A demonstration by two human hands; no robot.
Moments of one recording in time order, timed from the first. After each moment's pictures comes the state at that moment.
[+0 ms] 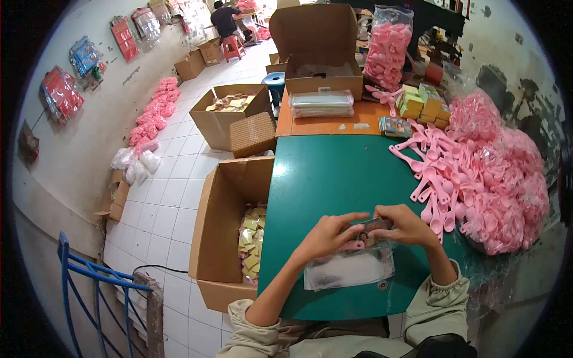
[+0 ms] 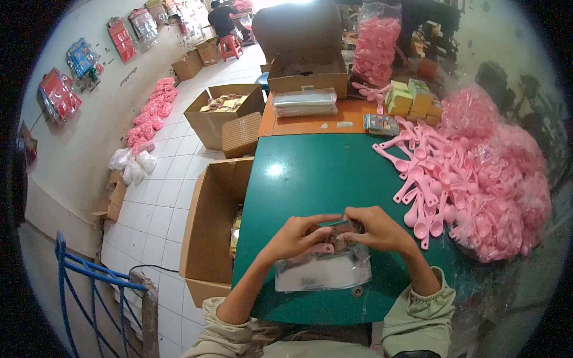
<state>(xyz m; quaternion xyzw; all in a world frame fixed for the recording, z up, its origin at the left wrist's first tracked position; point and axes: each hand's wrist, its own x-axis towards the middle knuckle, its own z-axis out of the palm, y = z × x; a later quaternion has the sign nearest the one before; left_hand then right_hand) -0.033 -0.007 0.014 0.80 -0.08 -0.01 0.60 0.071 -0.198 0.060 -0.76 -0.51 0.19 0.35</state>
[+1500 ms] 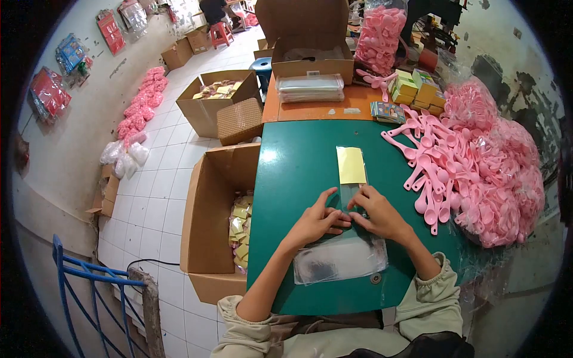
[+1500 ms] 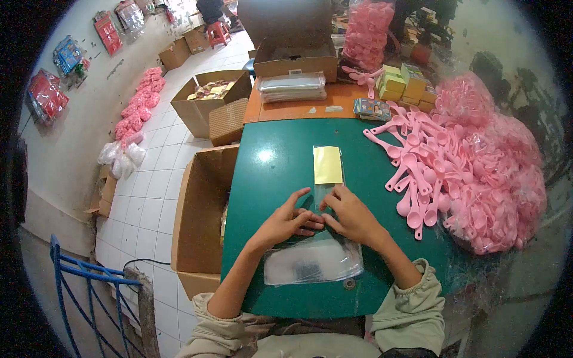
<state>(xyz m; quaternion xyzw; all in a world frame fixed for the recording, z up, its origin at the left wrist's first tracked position) -0.024 -0.003 -0.007 0.64 0.06 -0.13 0.75 0.068 -0.178 0.012 -0.80 -0.50 0.06 0.32</state>
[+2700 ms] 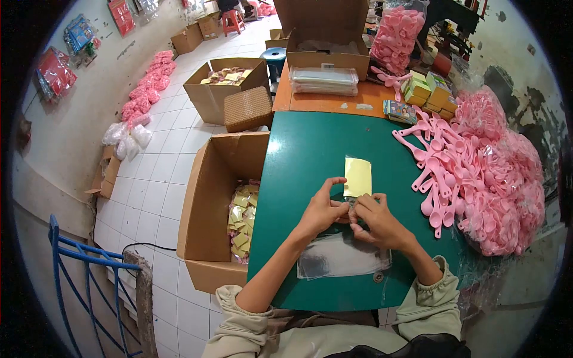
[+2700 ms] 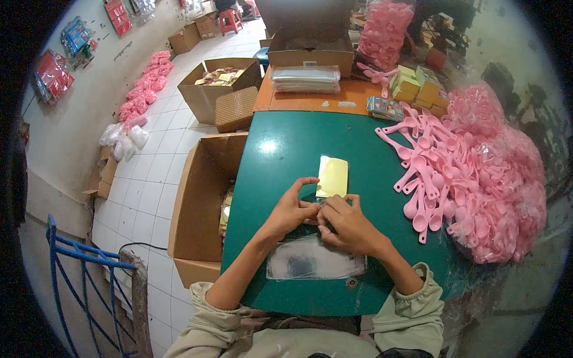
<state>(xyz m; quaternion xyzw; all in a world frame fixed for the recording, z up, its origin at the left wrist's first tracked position) -0.017 -0.004 -0.011 0.62 0.11 -0.05 0.77 0.047 -0.171 0.014 -0.75 -0.60 0.06 0.27</state>
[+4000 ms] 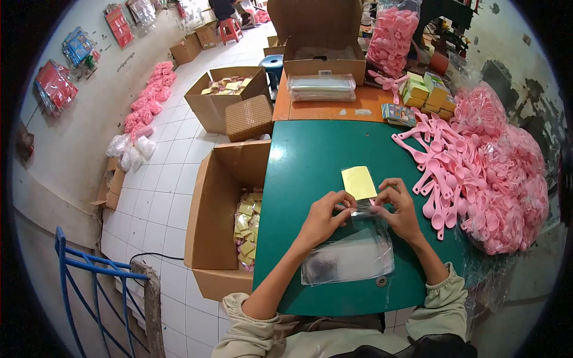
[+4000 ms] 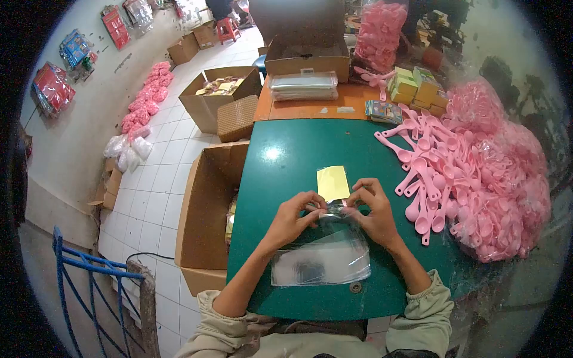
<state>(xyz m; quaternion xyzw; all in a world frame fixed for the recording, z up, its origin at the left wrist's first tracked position) -0.020 -0.004 0.001 0.77 0.04 0.03 0.63 0.074 -0.190 0.005 -0.75 -0.40 0.03 0.52</state>
